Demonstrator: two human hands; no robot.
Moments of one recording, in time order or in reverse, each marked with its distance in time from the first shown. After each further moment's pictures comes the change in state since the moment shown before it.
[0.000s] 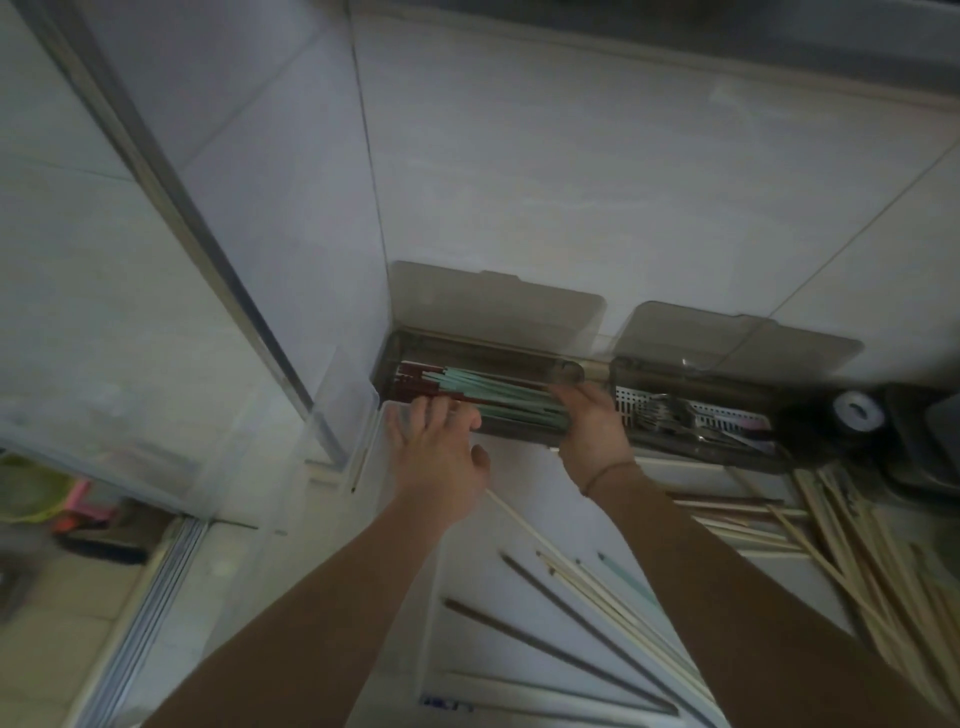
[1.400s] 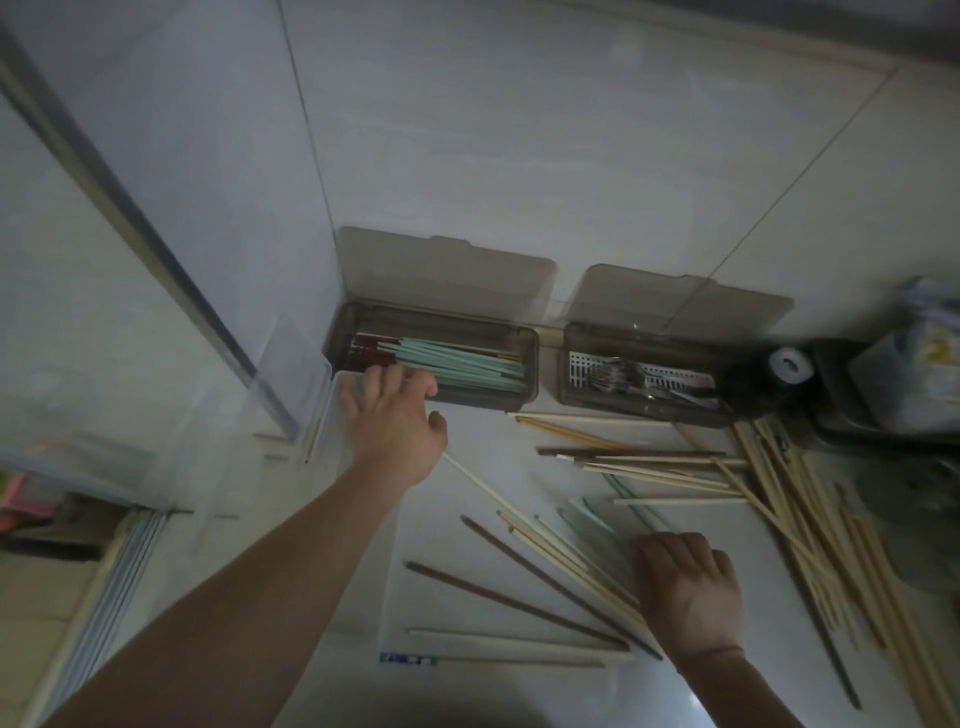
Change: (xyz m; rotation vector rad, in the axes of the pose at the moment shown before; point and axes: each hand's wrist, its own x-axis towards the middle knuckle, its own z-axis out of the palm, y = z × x) left_hand 0.002 0.001 0.004 0.048 -0.033 -0.022; right_hand -0.209 0.106 -0.036 -0.531 0.151 -0.020
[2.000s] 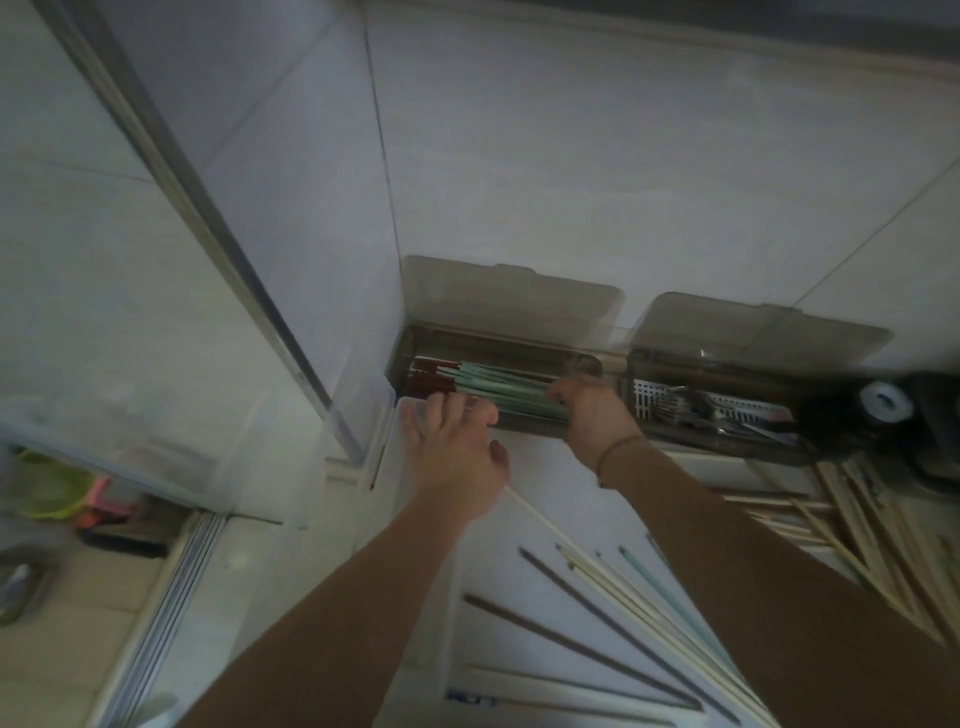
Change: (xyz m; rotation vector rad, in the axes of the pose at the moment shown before) left_hand -0.001 0.000 -0.005 -0.063 0.010 0.013; right_hand 0.231 -0.123 0.001 0.402 -0.405 -0.116
